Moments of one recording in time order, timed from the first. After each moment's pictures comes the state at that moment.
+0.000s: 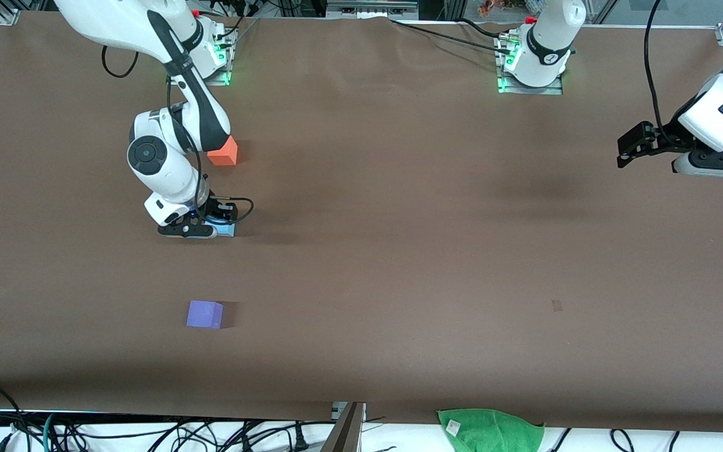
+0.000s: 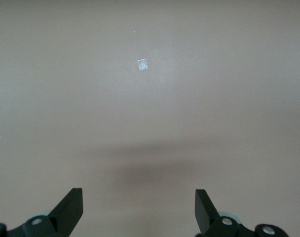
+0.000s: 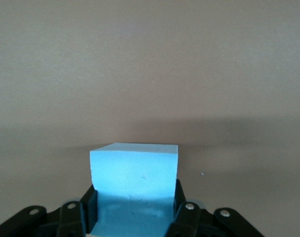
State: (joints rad) left arm -0.02 -0.04 -0.02 -1.73 0.00 1.69 0.02; right arm 0.32 0.35 -0.05 -2.20 0.03 2.58 0.30
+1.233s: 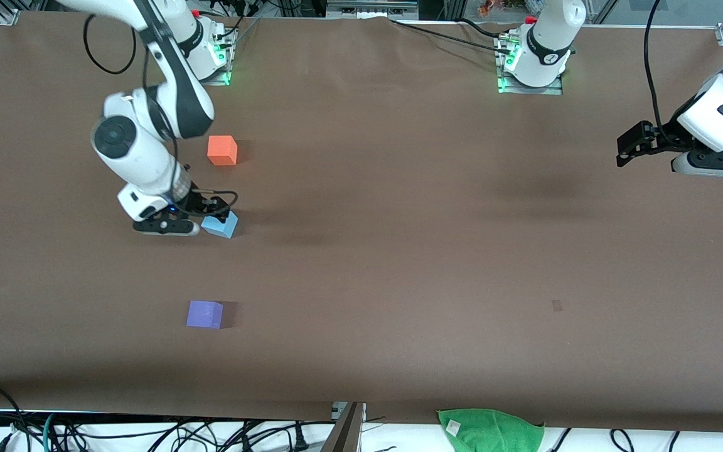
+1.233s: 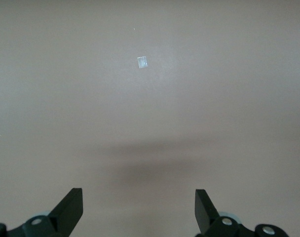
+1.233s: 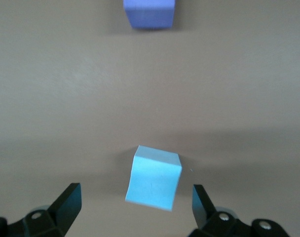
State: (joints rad) left arm -0.02 -0.04 -0.02 -1.73 0.00 1.68 0.02; right arm 0.32 0.17 -0.06 -2.09 0.03 2.33 0.30
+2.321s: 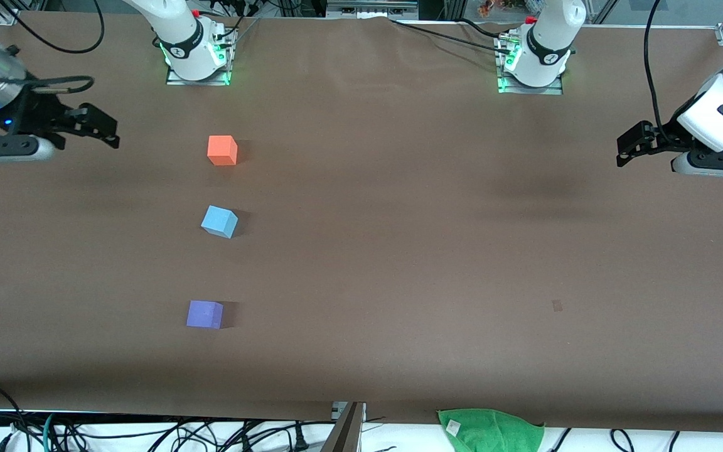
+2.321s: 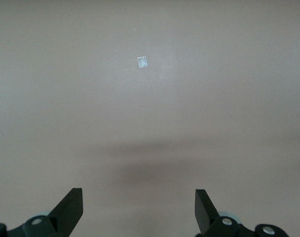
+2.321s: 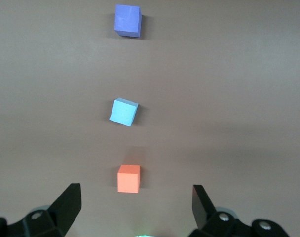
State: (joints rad) left arm -0.03 -0.04 -0.02 -1.73 0.00 1.68 0.02; right arm 0.17 0.05 -0.06 -1.53 0.03 1.50 0.05
